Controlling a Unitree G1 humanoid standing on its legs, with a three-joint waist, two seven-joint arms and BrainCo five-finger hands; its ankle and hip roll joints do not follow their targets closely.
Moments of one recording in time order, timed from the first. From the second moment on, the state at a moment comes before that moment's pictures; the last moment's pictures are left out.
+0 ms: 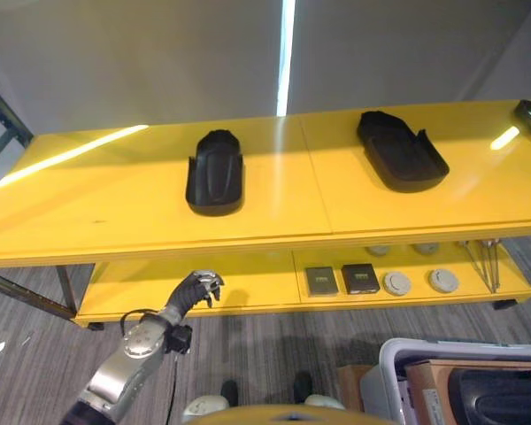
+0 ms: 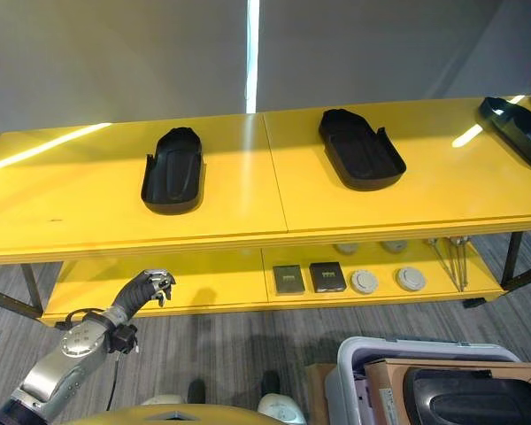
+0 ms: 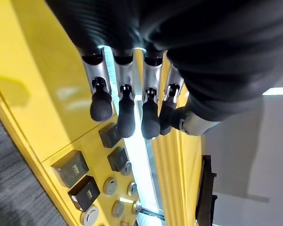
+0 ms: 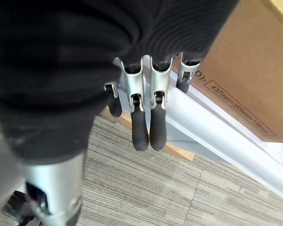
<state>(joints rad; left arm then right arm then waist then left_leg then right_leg) 0.10 0.50 -0.40 -0.07 -0.45 0.09 0.01 0.12 -0.36 0.31 1.20 -0.24 0.24 0.10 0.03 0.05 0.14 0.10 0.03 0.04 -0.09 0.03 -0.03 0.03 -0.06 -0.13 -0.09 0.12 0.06</state>
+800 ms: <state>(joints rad) -0.08 0.47 -0.31 -0.10 -0.47 0.02 0.22 0.11 -0.36 0.29 1.17 -0.18 0.13 -0.02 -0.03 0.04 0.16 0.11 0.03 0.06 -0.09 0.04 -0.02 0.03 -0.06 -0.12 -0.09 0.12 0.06</state>
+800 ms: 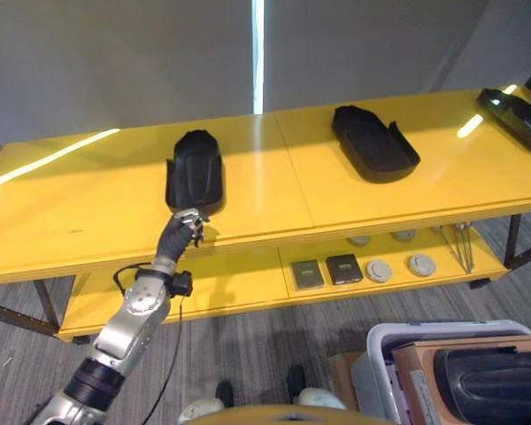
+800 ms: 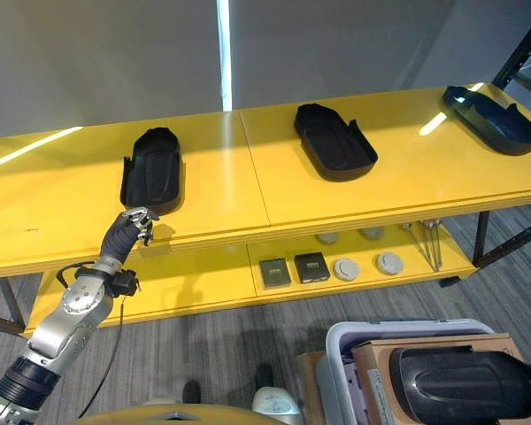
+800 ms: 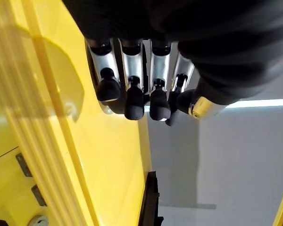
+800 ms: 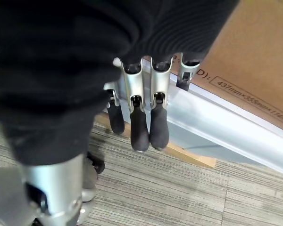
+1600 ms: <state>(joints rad) -0.27 0.37 -0.32 0.30 -0.47 -0.06 0.38 0.09 -0.37 0.39 1.05 -0.11 0.22 -0.03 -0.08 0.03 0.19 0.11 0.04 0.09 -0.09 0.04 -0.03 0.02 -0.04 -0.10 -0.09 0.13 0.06</state>
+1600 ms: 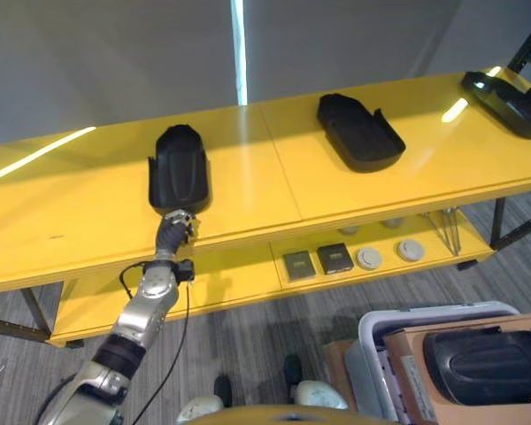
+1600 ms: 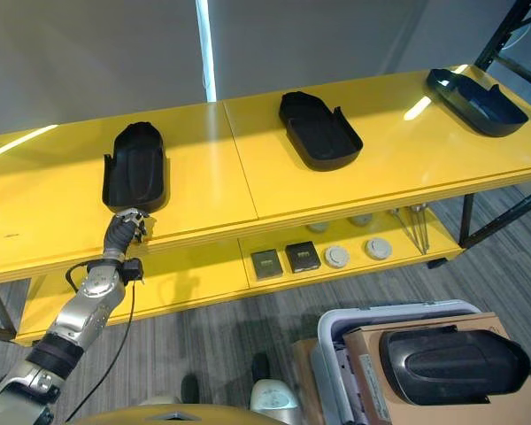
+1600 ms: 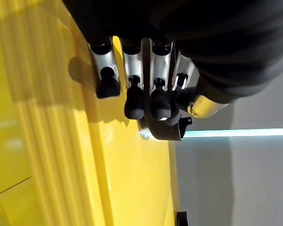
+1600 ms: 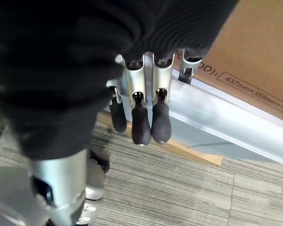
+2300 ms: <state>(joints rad) -0.46 0.38 -0.27 0.45 -0.46 -0.09 0.39 0.07 -0.40 0.42 0.96 -0.10 0.22 -0.03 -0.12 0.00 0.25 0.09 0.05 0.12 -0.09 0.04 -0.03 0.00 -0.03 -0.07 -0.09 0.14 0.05</state>
